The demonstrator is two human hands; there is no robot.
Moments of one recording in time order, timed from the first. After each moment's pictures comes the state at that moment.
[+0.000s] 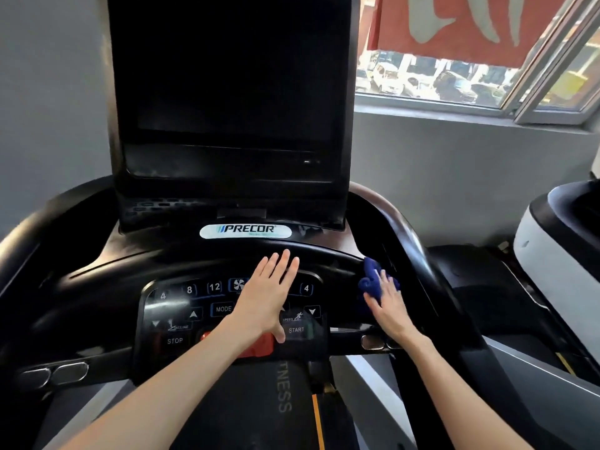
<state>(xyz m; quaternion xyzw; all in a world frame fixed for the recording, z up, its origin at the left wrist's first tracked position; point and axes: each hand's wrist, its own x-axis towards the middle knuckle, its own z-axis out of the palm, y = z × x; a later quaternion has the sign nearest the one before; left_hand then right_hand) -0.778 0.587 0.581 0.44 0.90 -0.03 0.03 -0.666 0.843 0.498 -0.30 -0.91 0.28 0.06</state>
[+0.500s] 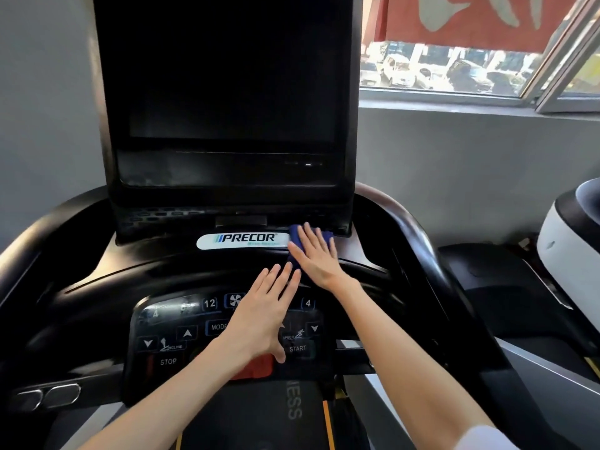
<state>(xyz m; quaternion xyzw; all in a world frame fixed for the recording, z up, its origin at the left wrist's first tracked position) -0.780 0.587 0.580 0.47 0.88 -0.03 0.04 -0.812 0.768 0.550 -0.13 -0.95 0.27 -0.01</state>
